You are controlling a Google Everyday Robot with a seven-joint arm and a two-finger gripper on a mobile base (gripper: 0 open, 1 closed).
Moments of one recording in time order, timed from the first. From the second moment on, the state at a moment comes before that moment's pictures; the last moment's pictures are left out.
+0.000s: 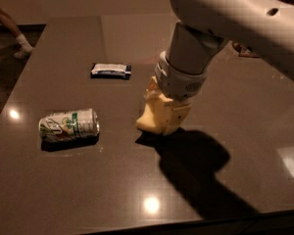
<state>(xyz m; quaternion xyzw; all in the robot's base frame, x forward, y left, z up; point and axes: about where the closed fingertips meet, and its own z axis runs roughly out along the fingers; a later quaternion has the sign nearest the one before) 0.470 -0.051 0.871 -0.83 0.54 0.04 0.12</state>
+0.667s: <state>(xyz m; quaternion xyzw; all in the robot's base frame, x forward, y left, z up) 0.456 0.015 0.874 -0.86 0.50 0.06 0.14</state>
